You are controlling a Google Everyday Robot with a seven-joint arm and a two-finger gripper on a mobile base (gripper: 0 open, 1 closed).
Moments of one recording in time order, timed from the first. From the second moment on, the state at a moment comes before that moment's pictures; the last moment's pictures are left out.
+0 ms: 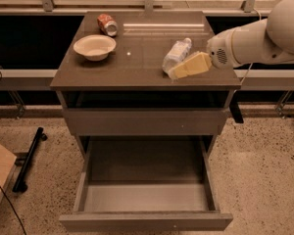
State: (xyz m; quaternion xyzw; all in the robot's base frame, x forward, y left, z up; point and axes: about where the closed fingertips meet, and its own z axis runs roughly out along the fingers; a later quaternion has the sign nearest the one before) arm 0.645 -0.136 0.913 -0.35 0.81 0.16 0.45
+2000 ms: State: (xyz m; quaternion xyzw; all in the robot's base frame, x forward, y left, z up) arm 0.758 -0.096 0.855 -0.21 0.81 0.19 0.52
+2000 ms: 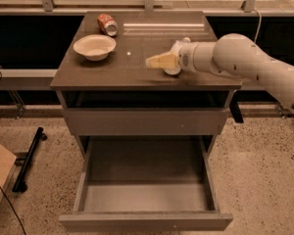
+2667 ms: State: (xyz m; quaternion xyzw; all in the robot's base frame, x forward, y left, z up) arm 0.780 -0.099 0.848 -0.18 0.82 0.18 0.52
